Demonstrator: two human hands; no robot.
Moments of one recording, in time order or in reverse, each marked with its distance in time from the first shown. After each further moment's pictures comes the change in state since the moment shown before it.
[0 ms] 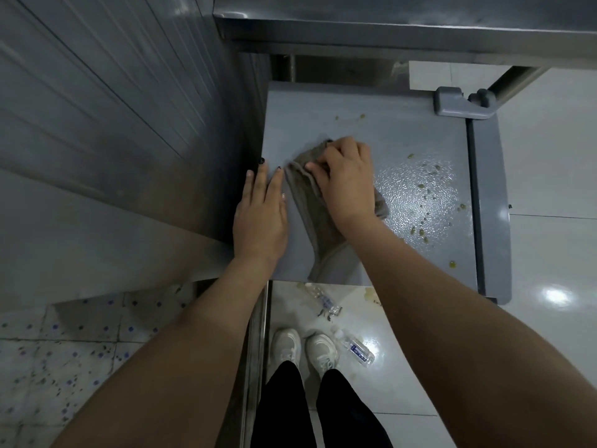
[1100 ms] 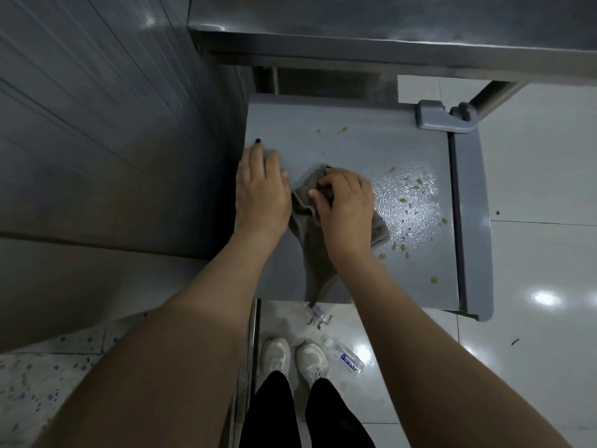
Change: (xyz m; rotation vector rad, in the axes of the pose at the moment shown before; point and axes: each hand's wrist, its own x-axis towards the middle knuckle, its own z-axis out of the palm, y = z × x) left_hand 0.055 0.037 0.004 0.053 0.081 0.006; right_hand -0.022 0.019 -0.009 0.064 0.161 0.010
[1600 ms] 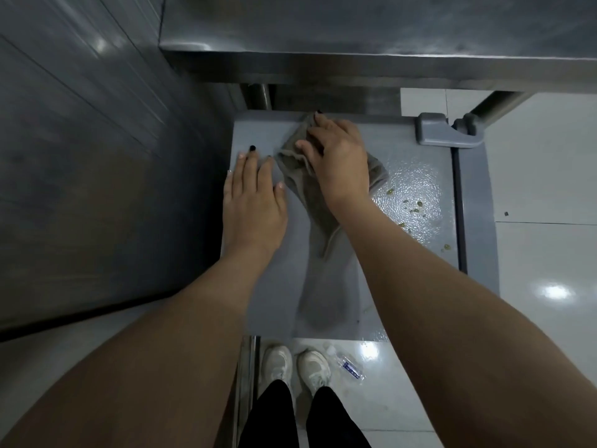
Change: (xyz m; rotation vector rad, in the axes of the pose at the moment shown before) left_hand 0.020 0.005 0.003 0.070 0.000 0.002; right_hand 0.107 0.022 0.037 -0.011 -0.110 -0.066
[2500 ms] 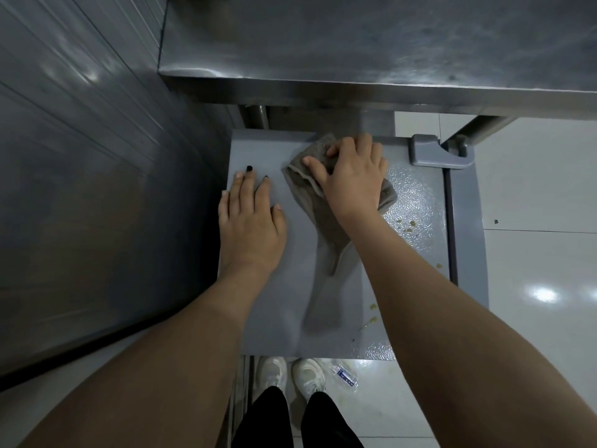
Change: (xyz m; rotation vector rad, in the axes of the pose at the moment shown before) left_hand 0.001 0.001 0.001 0.051 0.013 -0.010; right_hand 0.004 0.008 -0.020 -0.169 -0.066 0.237
